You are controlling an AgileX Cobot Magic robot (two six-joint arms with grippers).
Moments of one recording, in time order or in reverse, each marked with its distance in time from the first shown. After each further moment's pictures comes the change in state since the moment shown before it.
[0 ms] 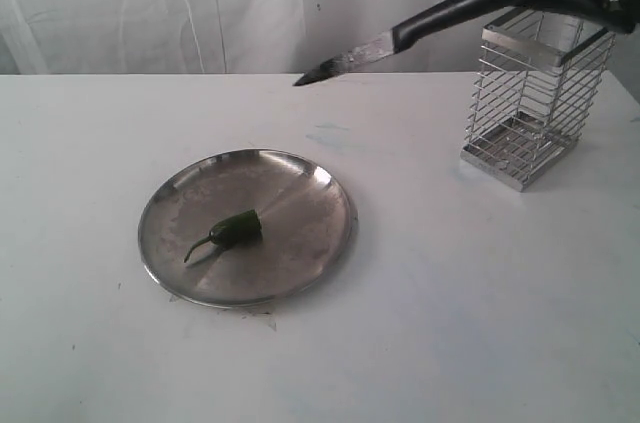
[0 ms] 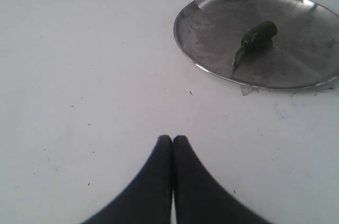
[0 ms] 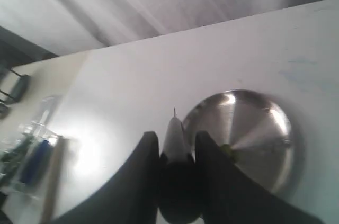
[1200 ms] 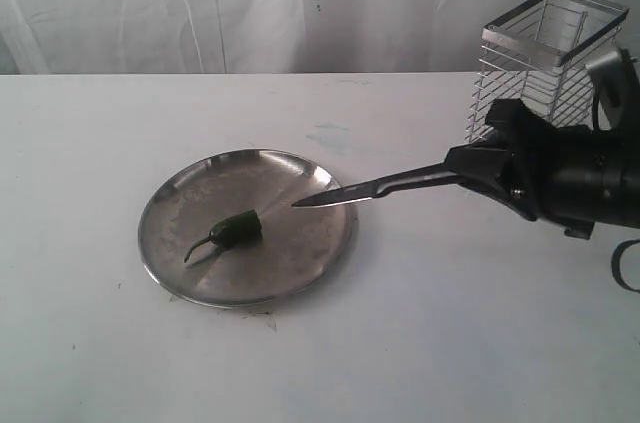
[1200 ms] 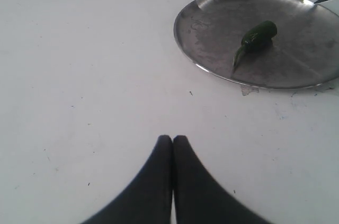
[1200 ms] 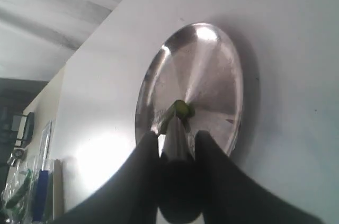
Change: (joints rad) left arm 0.000 0.000 0.000 0.000 0.000 0.000; right arm 0.000 0.289 0.420 0.614 -0.117 -0.495
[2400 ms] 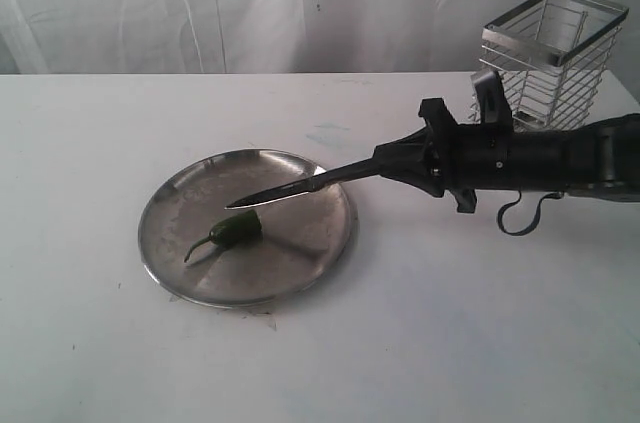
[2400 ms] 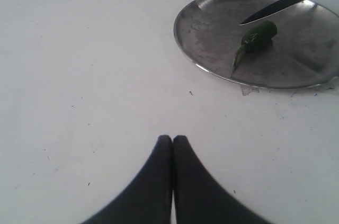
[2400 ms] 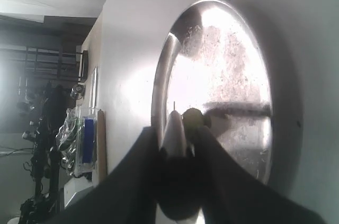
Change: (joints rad) left arm 0.000 0.000 0.000 0.000 0.000 0.000; right arm 0.000 0.672 -0.445 0.016 0.357 -0.105
